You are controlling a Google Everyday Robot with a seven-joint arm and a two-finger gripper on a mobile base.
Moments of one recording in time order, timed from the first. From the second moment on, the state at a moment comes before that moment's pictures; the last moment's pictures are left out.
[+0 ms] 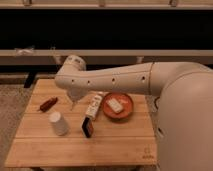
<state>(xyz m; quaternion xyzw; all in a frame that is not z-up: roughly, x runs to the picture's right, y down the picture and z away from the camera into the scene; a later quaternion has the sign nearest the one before) -0.128 0.057 0.735 -0.07 -0.21 -0.89 0.40</state>
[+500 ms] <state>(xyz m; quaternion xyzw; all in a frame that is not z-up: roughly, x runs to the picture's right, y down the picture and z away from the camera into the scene) -0.128 0.057 0.735 -0.07 -0.21 -0.89 0.40</state>
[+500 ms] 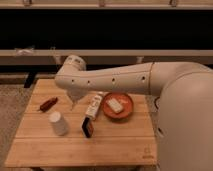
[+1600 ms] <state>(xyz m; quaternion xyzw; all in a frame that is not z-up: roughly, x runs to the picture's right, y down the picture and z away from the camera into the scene) -0.248 0.111 0.709 -0.02 -0.29 -0.92 0.28</state>
